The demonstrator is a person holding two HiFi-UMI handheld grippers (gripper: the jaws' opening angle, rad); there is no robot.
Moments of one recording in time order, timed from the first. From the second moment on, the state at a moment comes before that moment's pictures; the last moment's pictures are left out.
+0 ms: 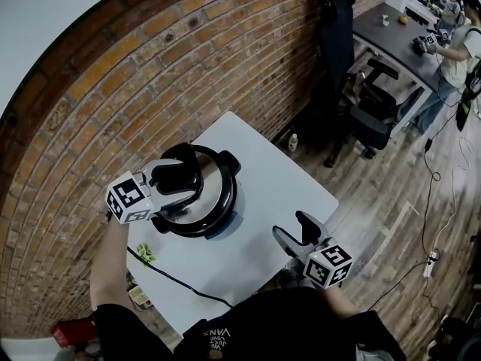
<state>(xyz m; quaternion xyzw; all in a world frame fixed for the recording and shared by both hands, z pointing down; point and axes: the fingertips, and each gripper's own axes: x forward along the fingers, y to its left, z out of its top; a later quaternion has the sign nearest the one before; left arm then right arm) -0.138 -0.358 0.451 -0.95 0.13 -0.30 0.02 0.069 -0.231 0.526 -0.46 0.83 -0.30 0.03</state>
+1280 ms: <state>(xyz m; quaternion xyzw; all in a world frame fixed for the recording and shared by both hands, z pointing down) -0.137 -0.360 0.461 -0.94 0.18 -0.28 0.03 0.052 -0.219 0.521 -0.46 0.84 -0.30 0.03</state>
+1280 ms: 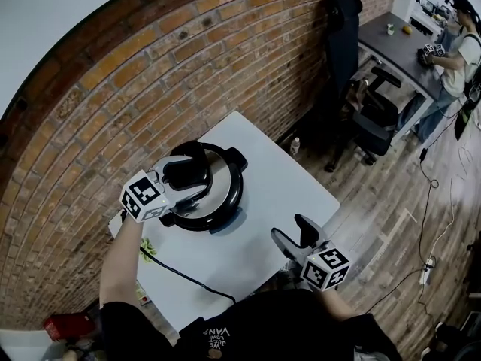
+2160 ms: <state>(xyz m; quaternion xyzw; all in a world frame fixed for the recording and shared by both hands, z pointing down) -0.148 -0.372 0.462 -0.89 0.35 -0.27 -0.02 0.024 -0.166 0.493 -0.46 0.84 -0.27 0.05</state>
